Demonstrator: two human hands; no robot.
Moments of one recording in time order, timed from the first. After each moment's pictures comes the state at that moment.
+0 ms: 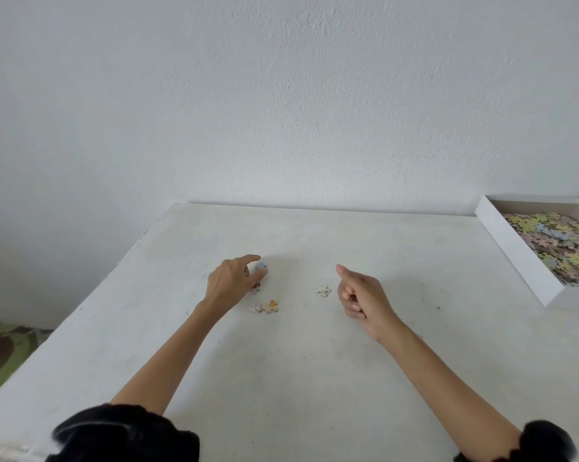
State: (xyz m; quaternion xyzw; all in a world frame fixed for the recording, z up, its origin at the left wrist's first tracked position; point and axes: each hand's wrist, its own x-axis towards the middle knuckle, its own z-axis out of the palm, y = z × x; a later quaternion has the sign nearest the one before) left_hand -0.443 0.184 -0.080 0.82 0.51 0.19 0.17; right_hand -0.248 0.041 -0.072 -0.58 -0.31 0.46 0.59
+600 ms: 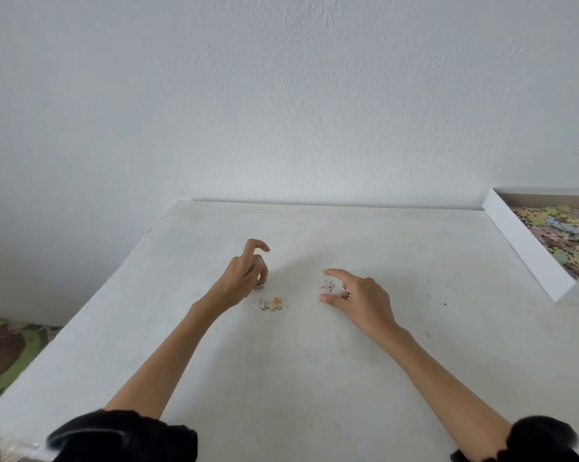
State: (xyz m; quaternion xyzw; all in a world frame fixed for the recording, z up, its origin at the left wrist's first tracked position) left_hand -0.448 0.175 -0.069 0.83 0.37 0.23 0.35; right_hand -0.254 0.043 -0.082 -0.76 -0.56 0.13 0.30
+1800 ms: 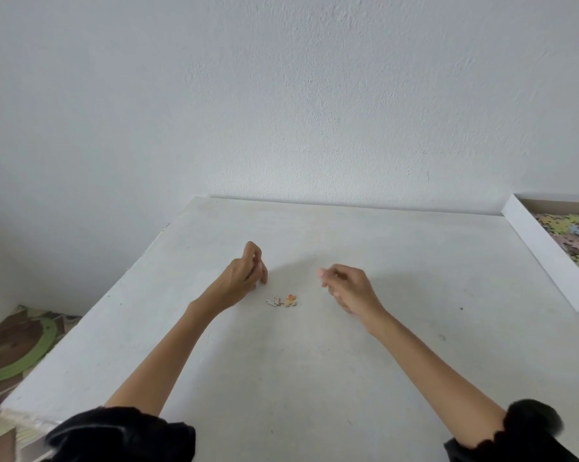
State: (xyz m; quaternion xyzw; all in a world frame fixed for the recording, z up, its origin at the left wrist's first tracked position) left_hand -0.479 0.181 -0.077 0.86 0.37 0.21 0.29; right_hand -0.278 0.064 -0.073 -0.64 -0.43 0.40 0.49
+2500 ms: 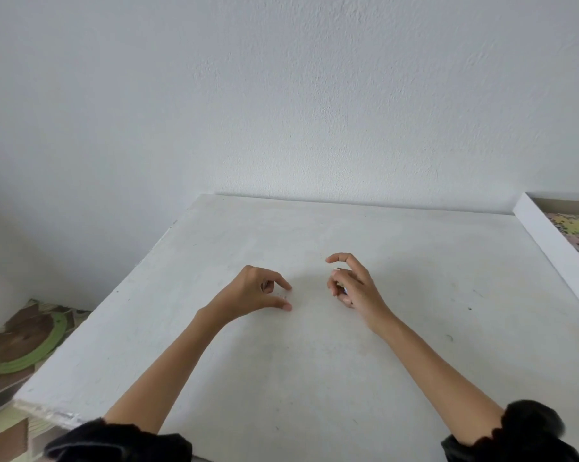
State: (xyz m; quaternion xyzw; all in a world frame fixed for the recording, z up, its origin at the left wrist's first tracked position) left_hand -0.477 0.159 -0.072 0.87 0.35 0.18 0.31; right_hand -0.279 0.065 -0.080 -0.56 -0.45 0.43 0.55
